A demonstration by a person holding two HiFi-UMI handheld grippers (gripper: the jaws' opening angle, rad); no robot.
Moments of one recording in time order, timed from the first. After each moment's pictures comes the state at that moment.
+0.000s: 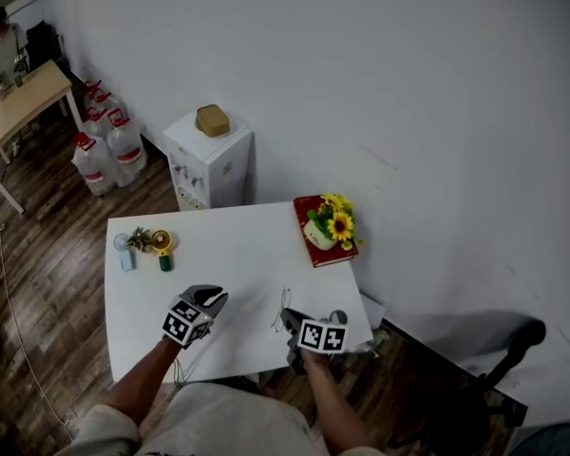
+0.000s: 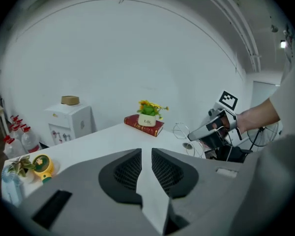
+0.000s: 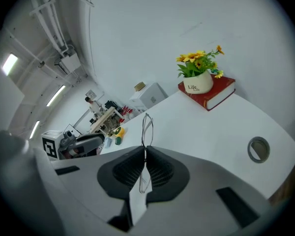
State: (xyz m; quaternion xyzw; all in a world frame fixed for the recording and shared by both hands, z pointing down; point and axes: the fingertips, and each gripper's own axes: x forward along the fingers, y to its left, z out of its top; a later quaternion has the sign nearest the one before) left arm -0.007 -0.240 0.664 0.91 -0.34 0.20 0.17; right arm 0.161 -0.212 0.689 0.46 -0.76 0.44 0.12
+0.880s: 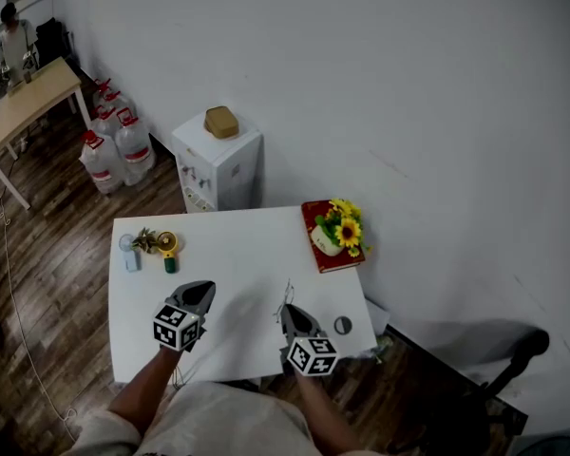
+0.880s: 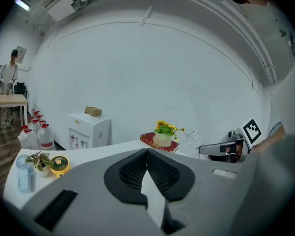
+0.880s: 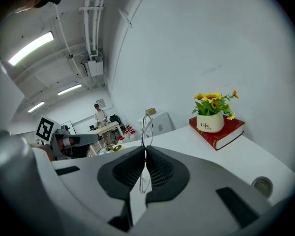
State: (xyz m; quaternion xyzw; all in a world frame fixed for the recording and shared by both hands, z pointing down) left arm -0.055 -0.256 0.616 0.87 -0.44 0.09 0.18; right arm 0.140 -0.229 0.650 0.51 -0.82 0.25 0.06
